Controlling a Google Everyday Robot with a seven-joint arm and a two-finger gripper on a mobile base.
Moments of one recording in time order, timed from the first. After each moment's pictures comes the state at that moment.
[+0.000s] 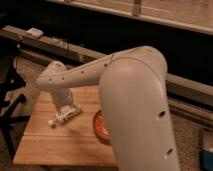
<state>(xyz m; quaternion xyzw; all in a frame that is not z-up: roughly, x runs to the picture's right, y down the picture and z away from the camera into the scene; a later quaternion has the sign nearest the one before) -0.205 0.115 0.766 -0.24 0.20 0.62 0.72</state>
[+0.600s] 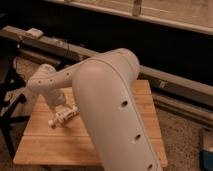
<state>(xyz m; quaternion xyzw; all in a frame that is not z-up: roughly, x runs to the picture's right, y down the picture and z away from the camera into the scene) -0.244 0.118 0.800 -0.23 0.22 0.59 0.74</state>
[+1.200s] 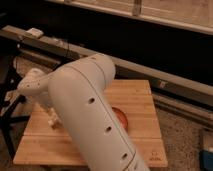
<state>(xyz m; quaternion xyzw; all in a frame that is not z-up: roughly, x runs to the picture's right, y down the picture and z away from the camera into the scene) -0.278 0.133 0.831 -0.21 0.25 0.54 0.78</state>
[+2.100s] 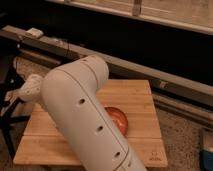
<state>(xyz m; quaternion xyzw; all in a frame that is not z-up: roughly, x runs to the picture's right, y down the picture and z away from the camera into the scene) -0.243 0.149 0.843 -0.17 0.29 0.53 0.78</state>
